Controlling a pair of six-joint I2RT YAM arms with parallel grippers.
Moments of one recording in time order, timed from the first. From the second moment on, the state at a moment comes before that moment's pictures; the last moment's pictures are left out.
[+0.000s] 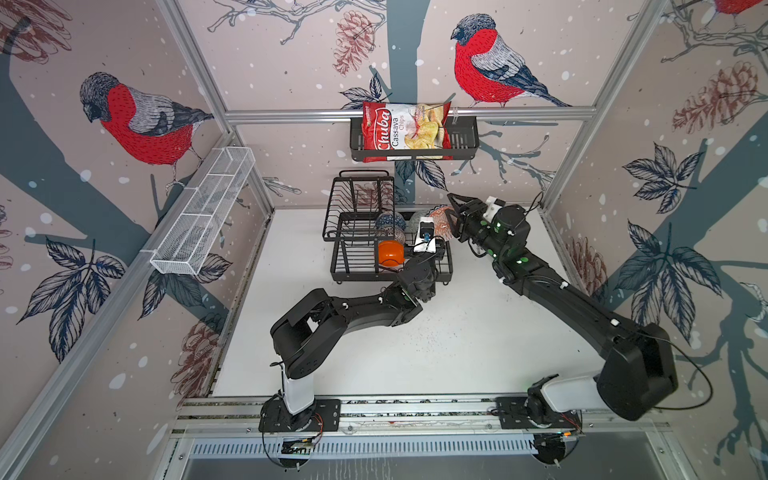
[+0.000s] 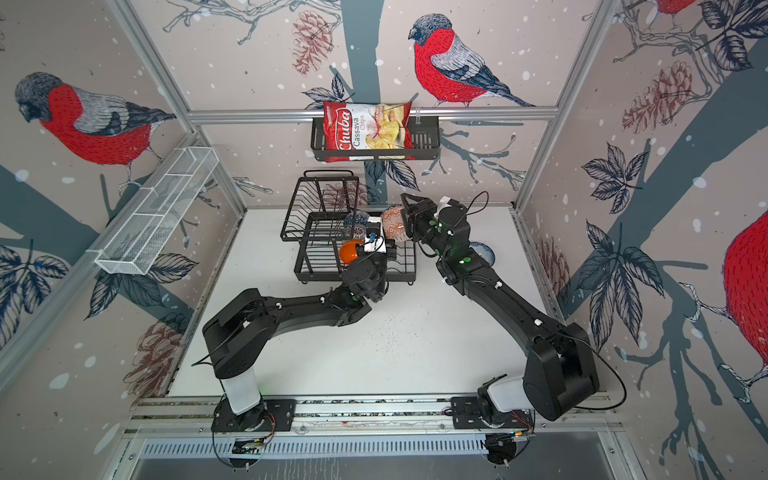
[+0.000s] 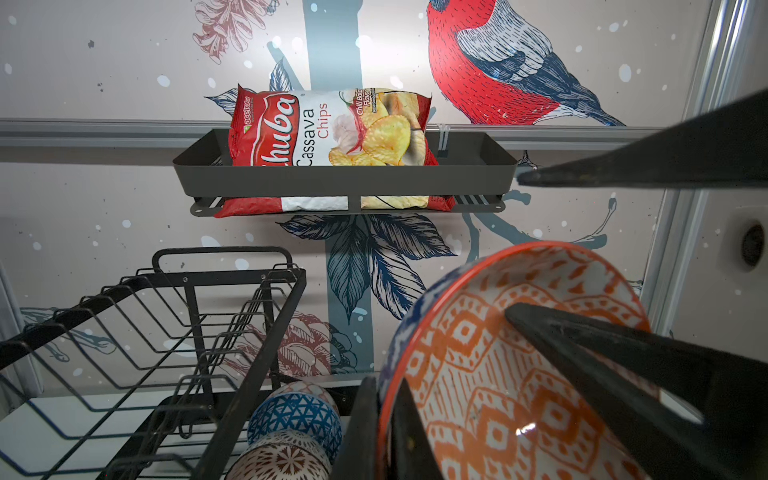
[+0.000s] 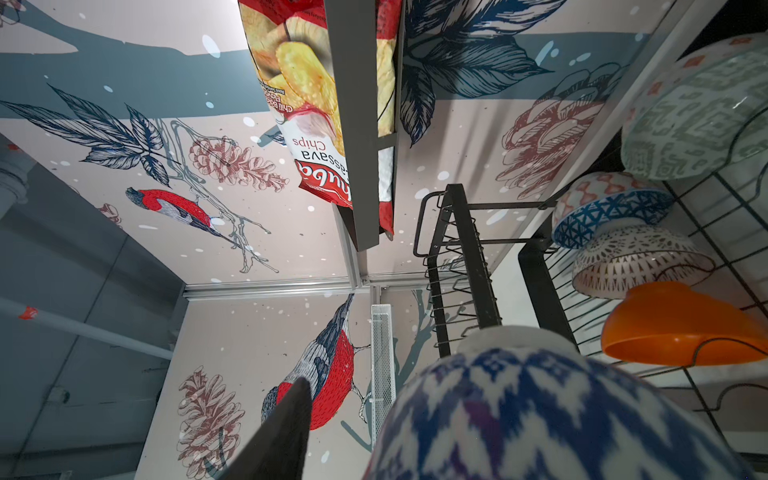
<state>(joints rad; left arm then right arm) -0.97 1.83 1.12 1.04 -0.84 0.22 0.50 1.41 1.09 0.31 -0.14 1.57</state>
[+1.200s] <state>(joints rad) -0.95 1.70 1.11 0.75 -0.74 0.08 0.51 1.36 1.03 0.39 -0.13 1.52</state>
